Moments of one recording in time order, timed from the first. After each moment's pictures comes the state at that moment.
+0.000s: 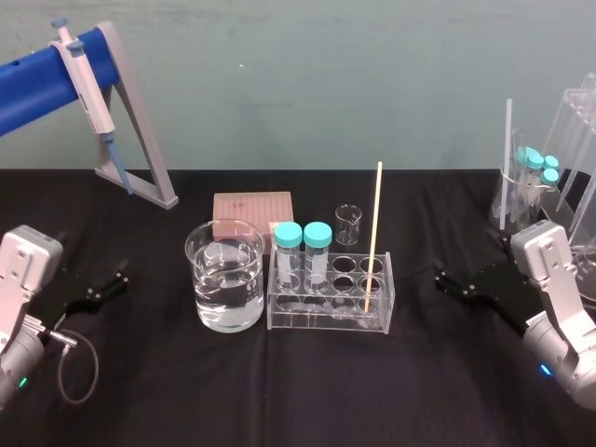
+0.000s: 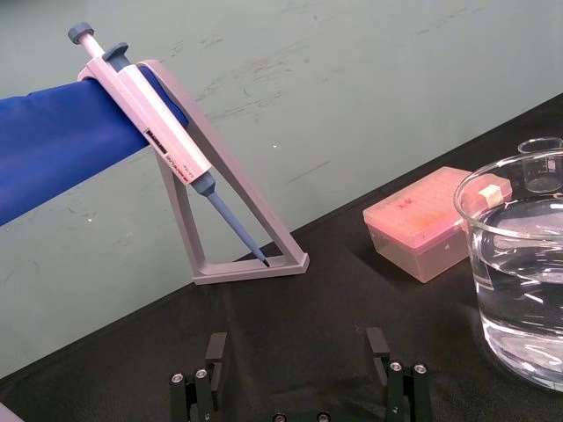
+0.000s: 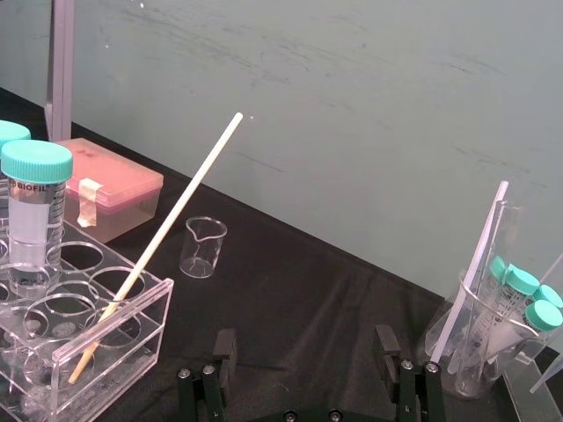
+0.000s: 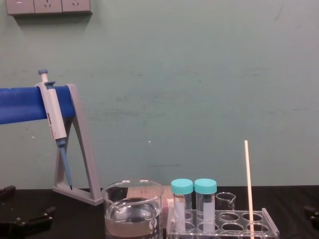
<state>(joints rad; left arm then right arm) -0.20 0.60 0.45 -1.41 -0.25 -0.12 0.03 0.20 0.60 -0.45 -1.41 0.25 -0.12 -0.03</state>
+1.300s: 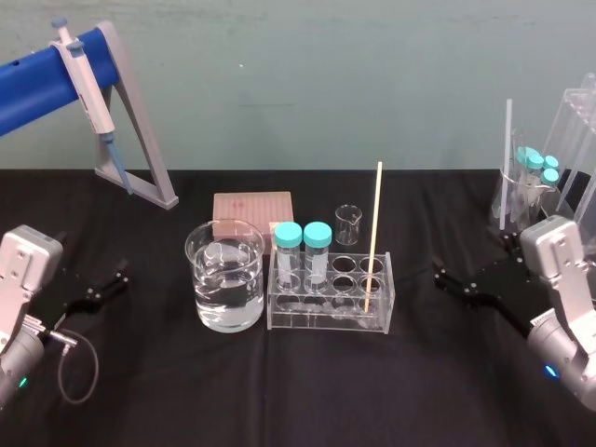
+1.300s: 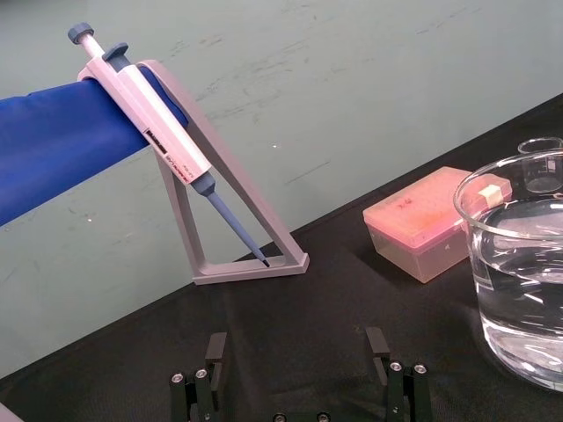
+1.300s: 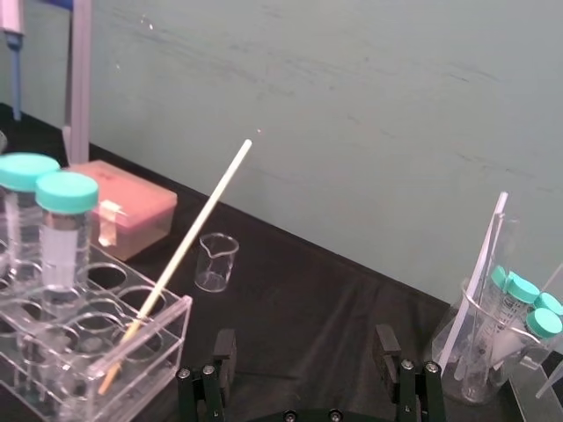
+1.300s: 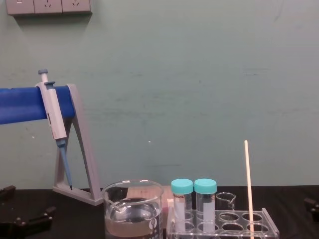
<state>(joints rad) -0.20 0.60 0.45 -1.41 -0.25 -0.12 0.03 0.14 0.62 -0.40 -1.51 0.28 -0.09 -0.01</state>
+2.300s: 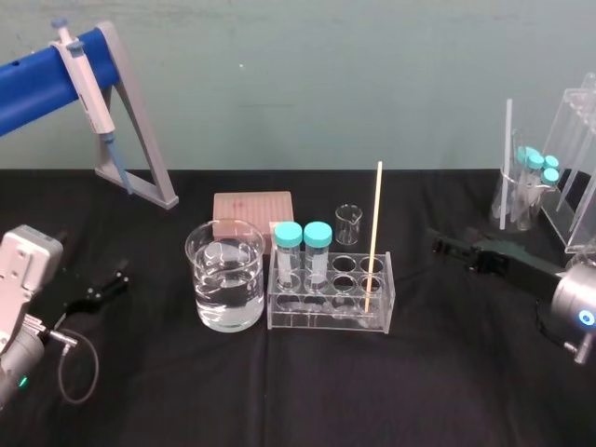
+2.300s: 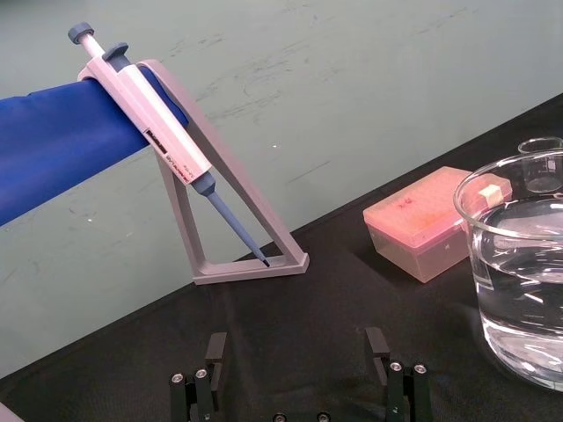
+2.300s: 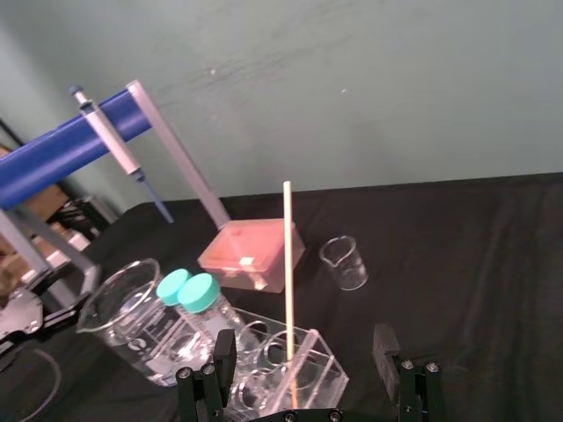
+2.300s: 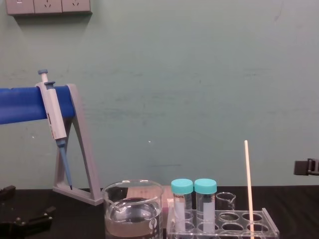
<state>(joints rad) -0.20 0.60 0.45 -1.41 -0.25 -0.12 0.03 0.17 0.60 -0.19 -1.59 0.91 0.39 0.31</state>
